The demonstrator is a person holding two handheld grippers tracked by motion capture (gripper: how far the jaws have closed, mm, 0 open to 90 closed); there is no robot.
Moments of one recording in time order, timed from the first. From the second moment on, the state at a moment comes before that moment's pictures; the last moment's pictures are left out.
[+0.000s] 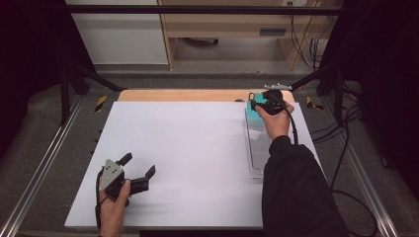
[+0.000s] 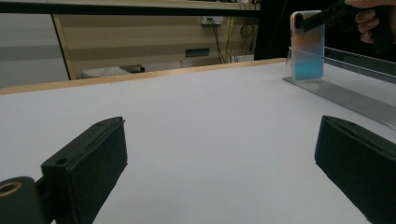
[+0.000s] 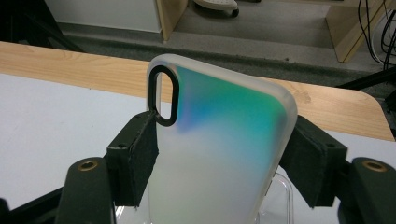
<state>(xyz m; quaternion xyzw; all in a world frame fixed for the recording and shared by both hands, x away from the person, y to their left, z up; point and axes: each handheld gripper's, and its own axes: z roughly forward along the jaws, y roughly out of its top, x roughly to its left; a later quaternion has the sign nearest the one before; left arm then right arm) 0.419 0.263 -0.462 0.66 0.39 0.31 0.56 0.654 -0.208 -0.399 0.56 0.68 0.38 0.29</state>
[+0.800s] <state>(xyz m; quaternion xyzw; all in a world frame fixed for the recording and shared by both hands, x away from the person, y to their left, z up) 0.419 0.268 -0.462 0.66 0.40 0.32 0.55 0.657 -0.202 -0.400 0.56 0.67 0.39 0.30</state>
